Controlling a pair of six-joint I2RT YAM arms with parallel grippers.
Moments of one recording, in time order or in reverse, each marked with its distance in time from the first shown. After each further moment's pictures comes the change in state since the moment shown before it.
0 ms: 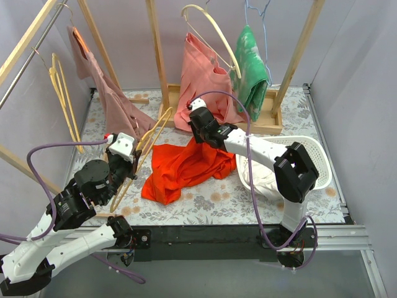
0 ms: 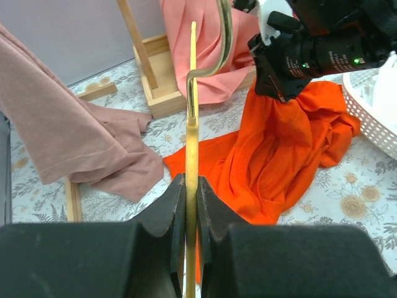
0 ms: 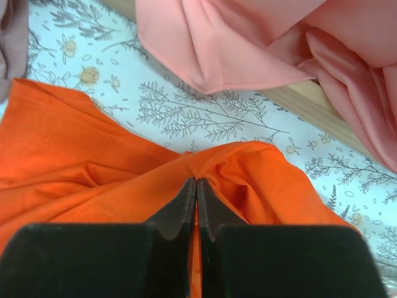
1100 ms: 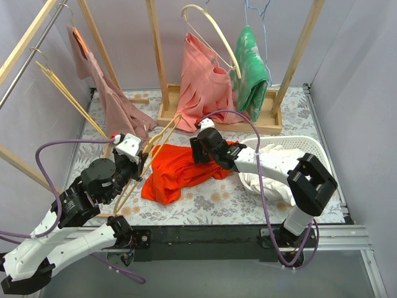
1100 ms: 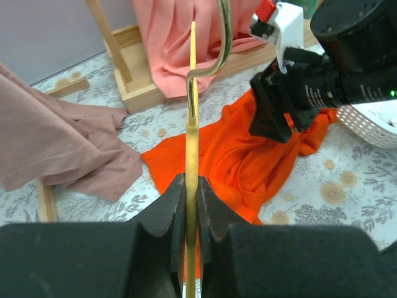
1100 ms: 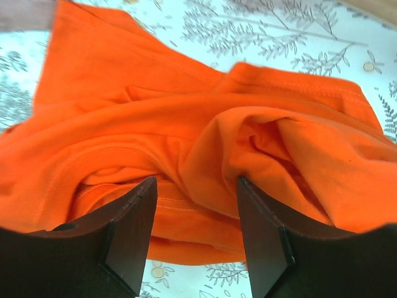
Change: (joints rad) left arm 0.000 0.022 -0.025 0.007 0.105 -0.033; right arm 0.061 -0.212 -0.363 0.161 -0.097 0.178
